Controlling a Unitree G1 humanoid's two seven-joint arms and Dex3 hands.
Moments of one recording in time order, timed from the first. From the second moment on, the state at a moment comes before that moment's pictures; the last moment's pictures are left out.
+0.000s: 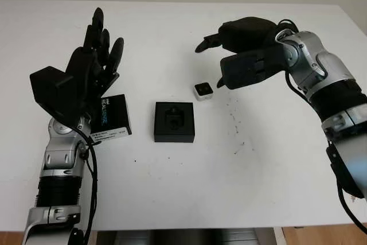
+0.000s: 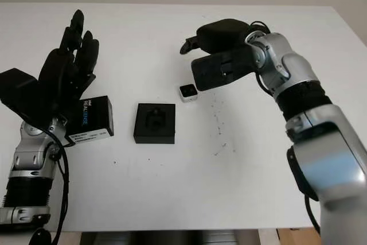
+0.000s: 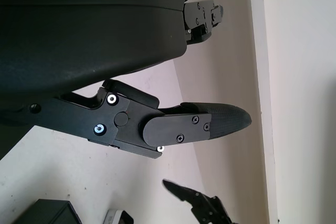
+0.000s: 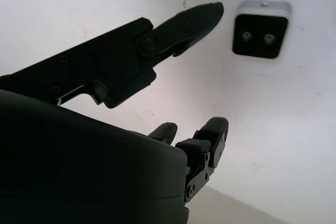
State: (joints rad) left arm -0.49 0.28 0.18 0.21 -0.13 -0.01 -0.18; right arm -1.22 -0.57 0.52 0.87 -0.78 -0.34 0.43
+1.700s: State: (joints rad) left arm -0.49 0.28 0.18 0.19 -0.13 -0.01 -0.18; right arm -0.98 -0.57 0.42 0.76 -0.71 -0.35 0.19
